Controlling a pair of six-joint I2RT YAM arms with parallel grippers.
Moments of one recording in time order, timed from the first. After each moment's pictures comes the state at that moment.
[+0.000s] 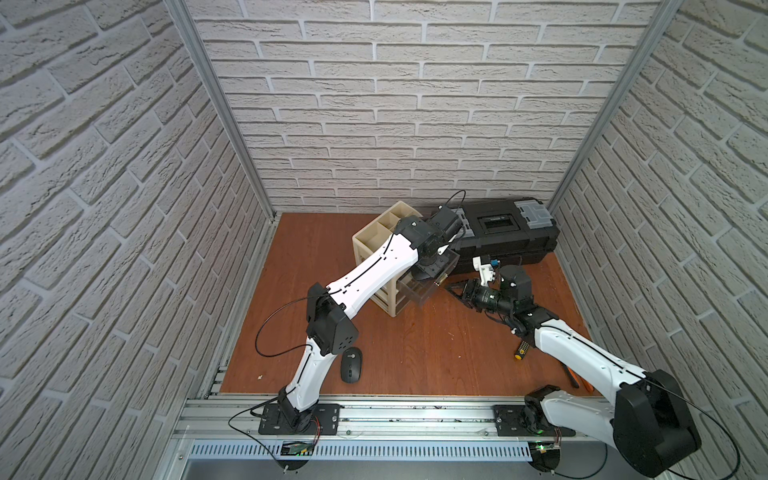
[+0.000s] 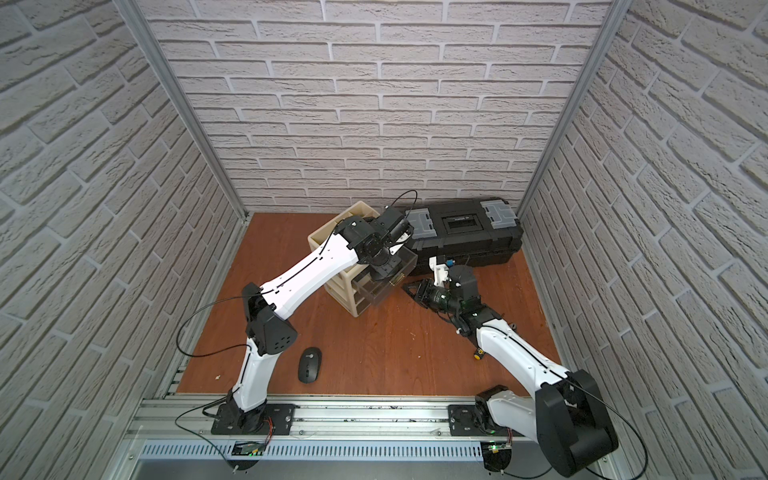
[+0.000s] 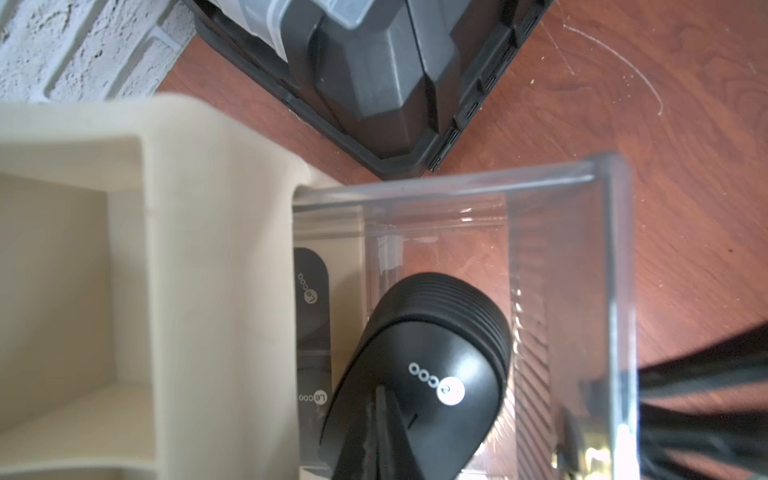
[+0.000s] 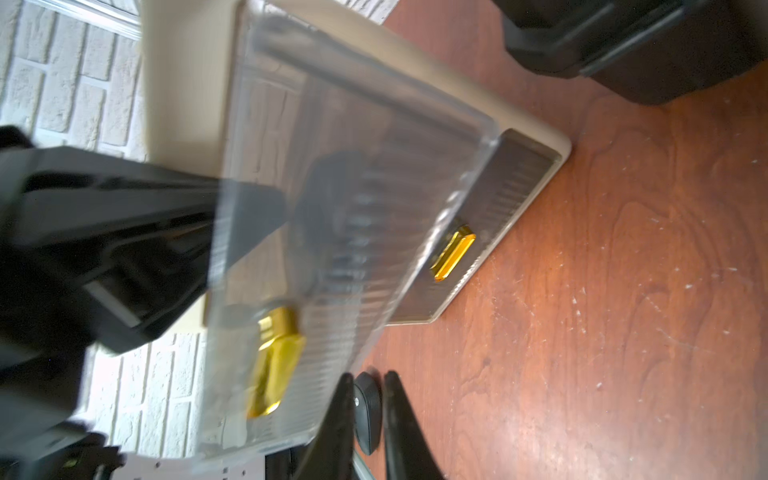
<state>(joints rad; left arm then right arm) -0.86 2.12 2.30 -1.30 -0.22 0.02 0.29 1.12 0.61 0.07 -0.57 0.91</state>
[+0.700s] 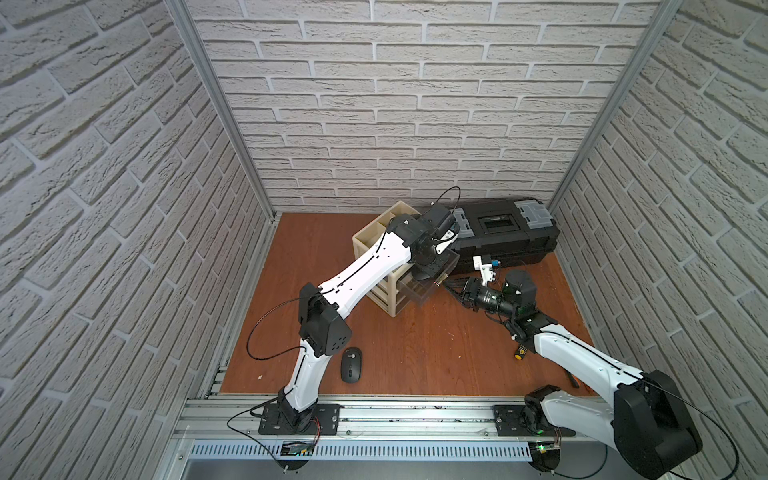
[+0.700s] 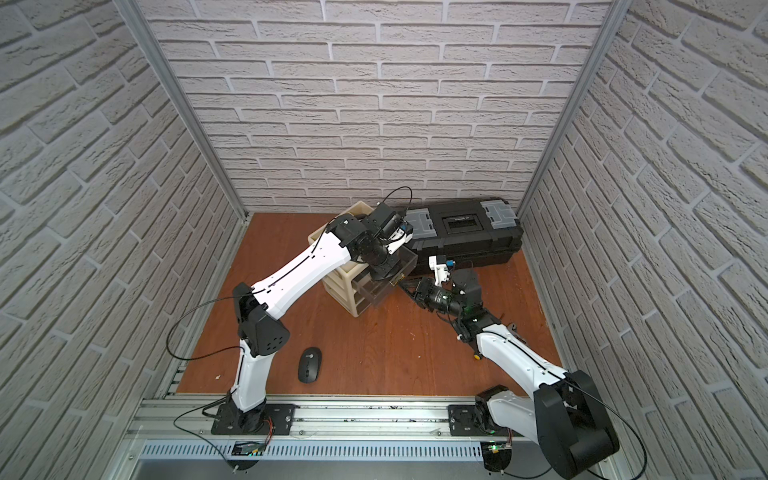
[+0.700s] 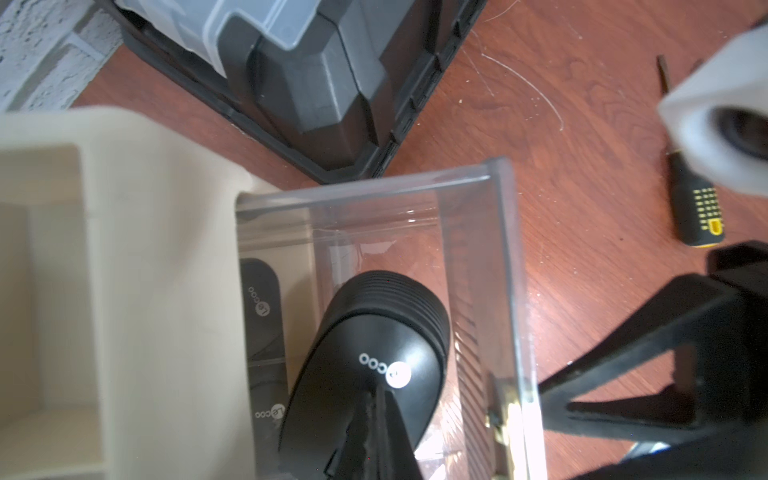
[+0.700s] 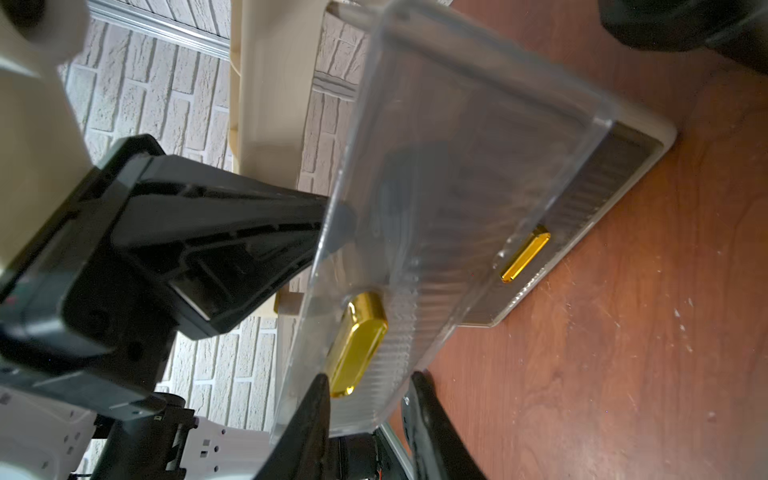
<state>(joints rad) -0.84 2.07 2.24 -1.25 -0.02 0.03 0.29 1.16 0.54 0.35 -0.65 1.11</state>
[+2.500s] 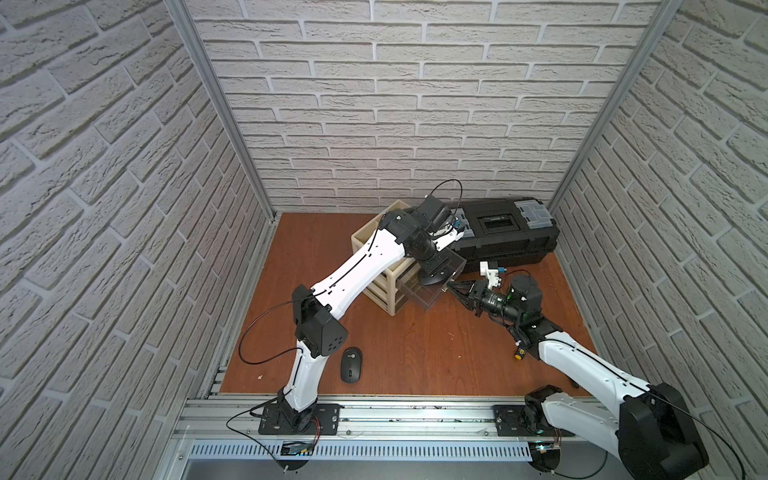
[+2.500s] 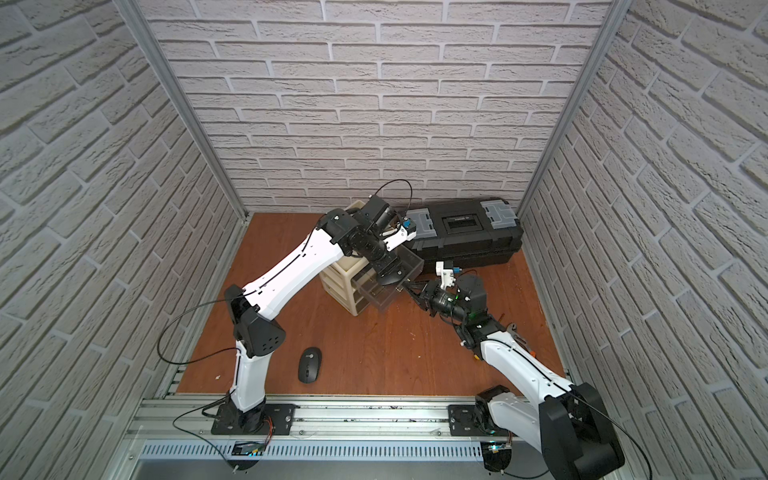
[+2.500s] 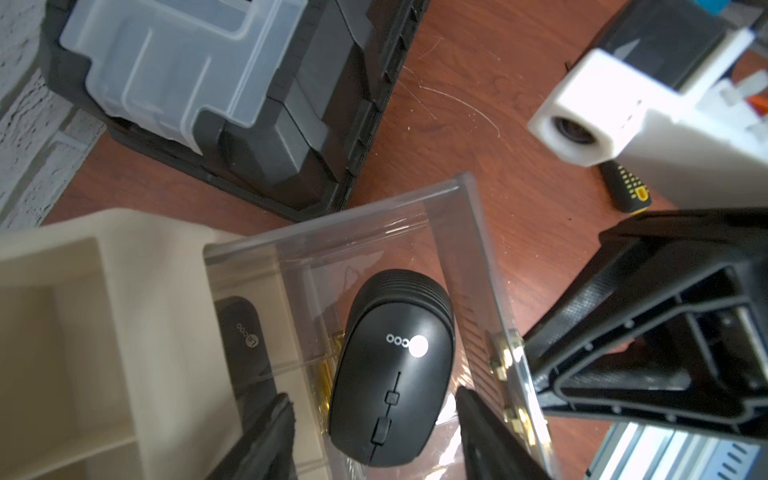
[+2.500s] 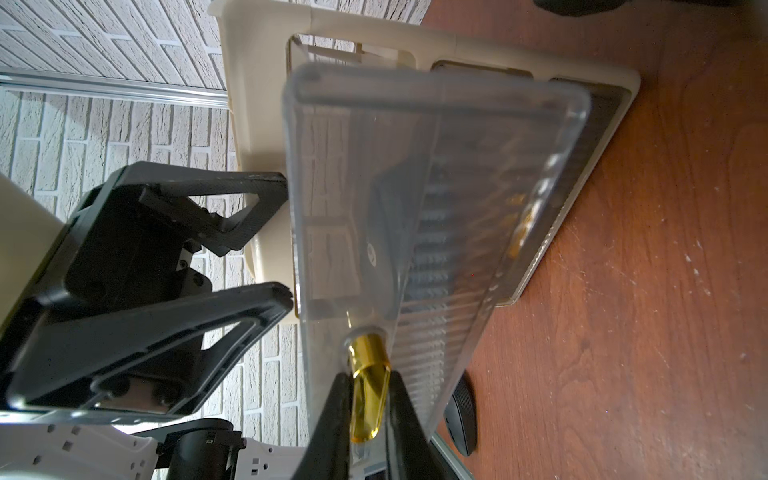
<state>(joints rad) -0.83 2.06 2.28 -1.25 0.08 0.24 0.27 1.09 0.48 0.34 -0.62 1.30</state>
